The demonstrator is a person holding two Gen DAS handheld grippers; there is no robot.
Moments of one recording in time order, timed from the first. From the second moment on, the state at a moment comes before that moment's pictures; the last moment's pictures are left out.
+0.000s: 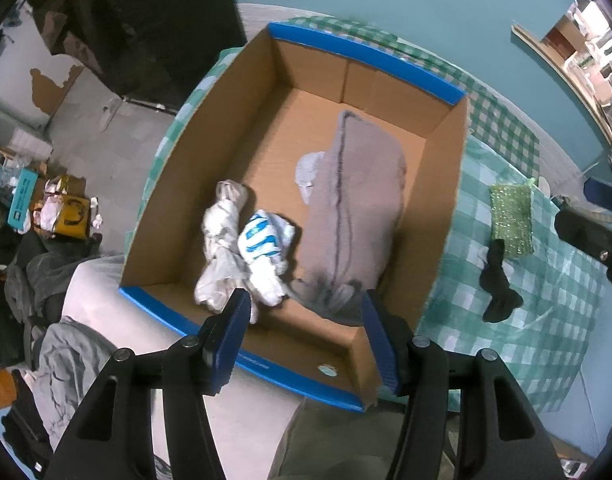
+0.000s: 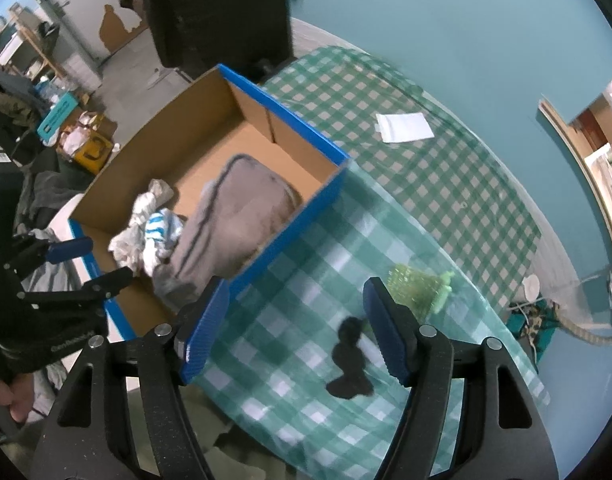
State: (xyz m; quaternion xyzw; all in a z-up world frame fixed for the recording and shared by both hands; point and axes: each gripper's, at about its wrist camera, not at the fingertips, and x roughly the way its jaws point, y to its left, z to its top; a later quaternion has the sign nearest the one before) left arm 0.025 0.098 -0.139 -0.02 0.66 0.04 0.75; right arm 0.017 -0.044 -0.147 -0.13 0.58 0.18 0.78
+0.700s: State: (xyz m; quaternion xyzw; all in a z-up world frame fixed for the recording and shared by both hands) left arm 0.022 0.013 -0.132 0.04 0.66 0.00 0.75; right arm -0.003 -0.158 -0.179 -0.10 0.61 0.12 0.77
